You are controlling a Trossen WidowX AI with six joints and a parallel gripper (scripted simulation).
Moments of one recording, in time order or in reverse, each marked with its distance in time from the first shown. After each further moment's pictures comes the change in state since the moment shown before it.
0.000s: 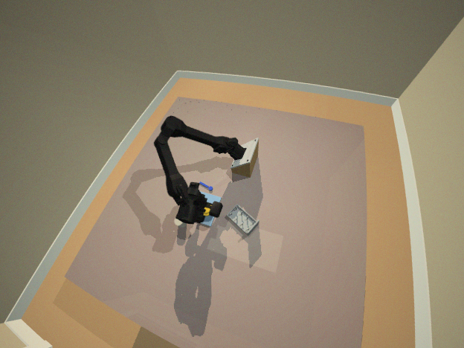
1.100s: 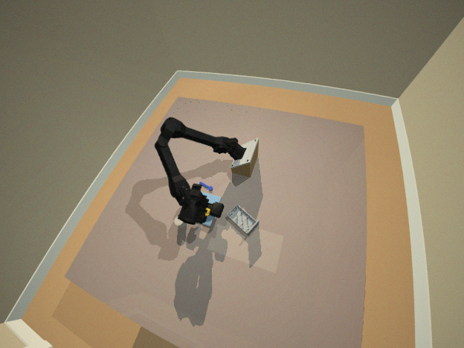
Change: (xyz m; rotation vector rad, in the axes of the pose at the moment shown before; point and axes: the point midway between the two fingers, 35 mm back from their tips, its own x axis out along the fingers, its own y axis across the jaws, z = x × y) arm 0.018 0.001 -0.004 -0.005 0.009 -0.004
